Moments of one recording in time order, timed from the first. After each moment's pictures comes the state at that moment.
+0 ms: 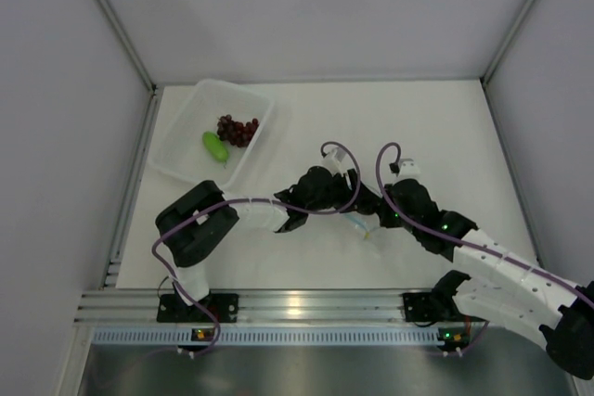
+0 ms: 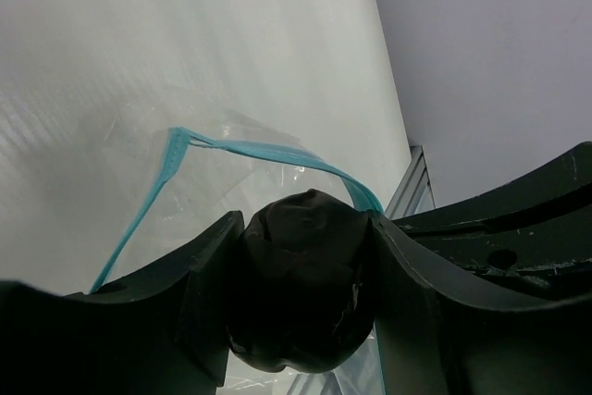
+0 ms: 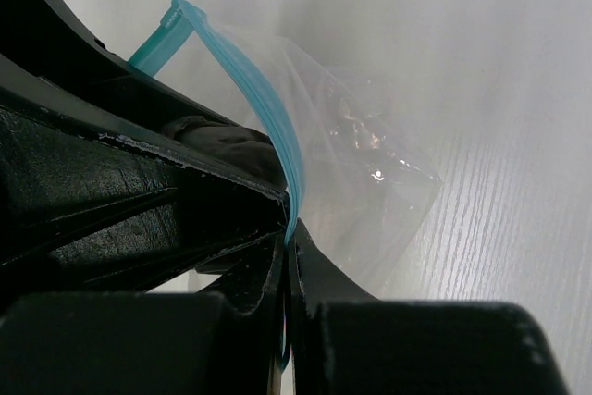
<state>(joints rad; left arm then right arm) -0.95 1.82 0.90 0.63 0.19 -1.02 0.71 0.87 0.55 -0.37 0.26 0.52</state>
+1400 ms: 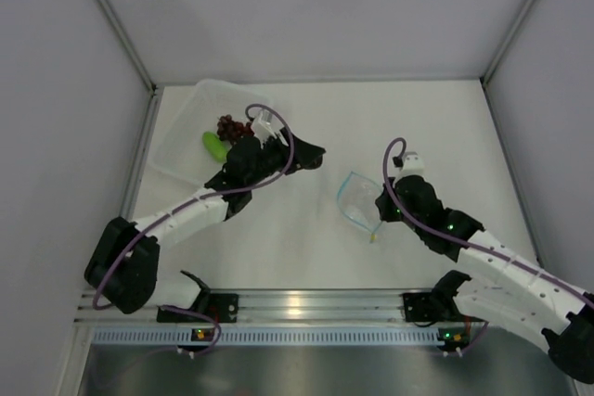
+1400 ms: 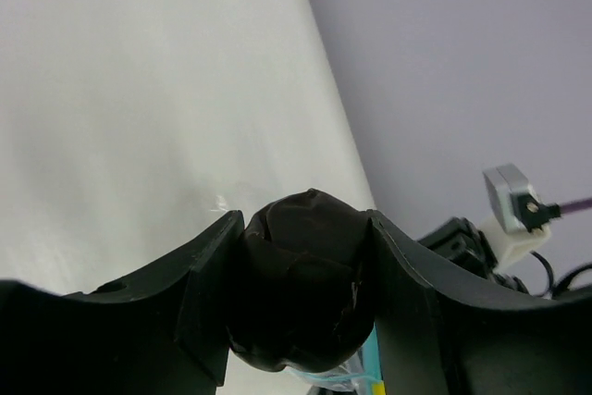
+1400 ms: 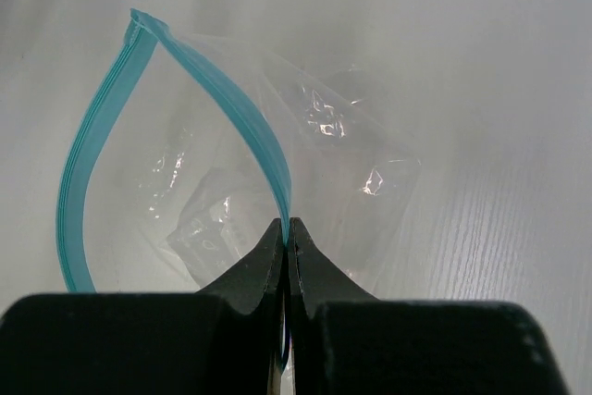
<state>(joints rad) -0.62 1.39 0.78 0.50 0.27 -0.96 0.71 0.84 0.59 -0.37 0.28 0.50</state>
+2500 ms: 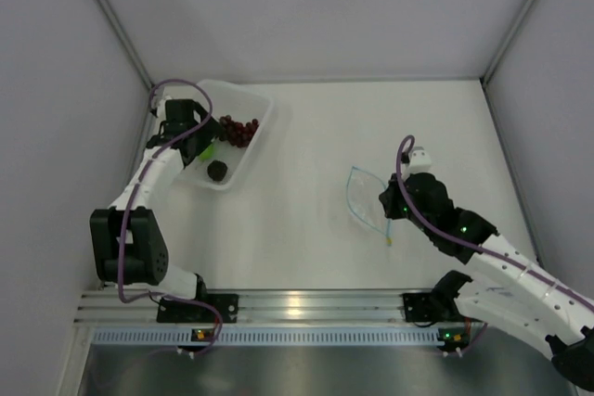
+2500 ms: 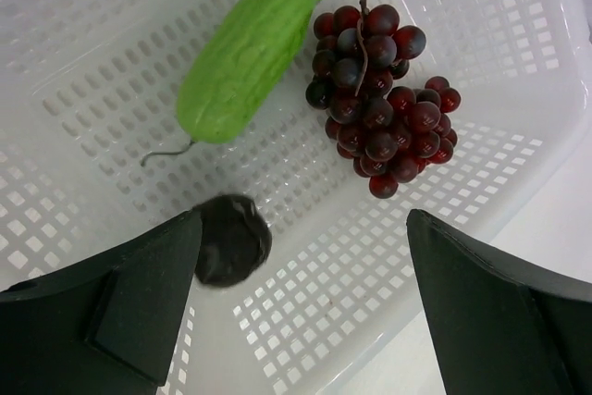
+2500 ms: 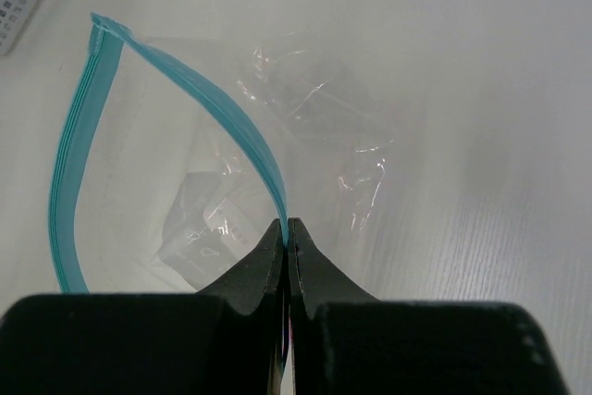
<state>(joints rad) -0.01 1.50 1.14 -0.36 -0.15 -0.73 0.72 0.77 0.66 -0.45 0.28 0.46</state>
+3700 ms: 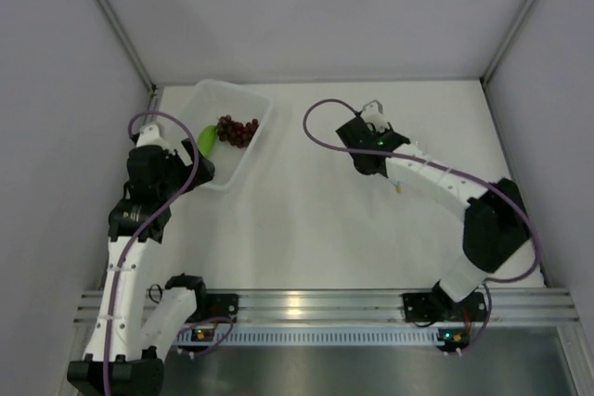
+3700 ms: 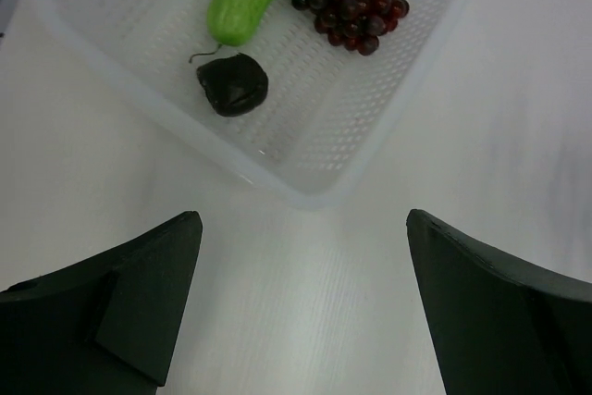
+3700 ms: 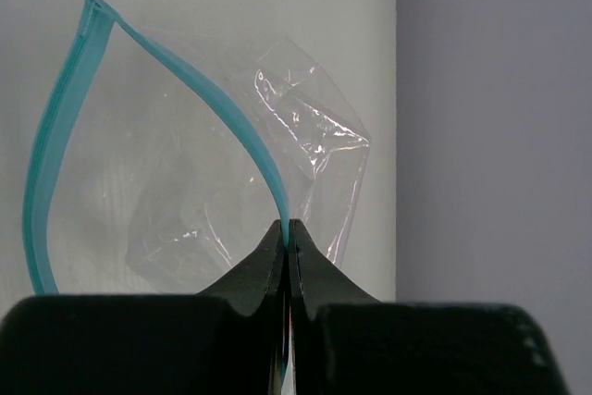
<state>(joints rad) -0.02 0.82 0.95 -0.66 0.00 -0.41 0.67 1.56 1.25 -0.75 0.99 0.12</state>
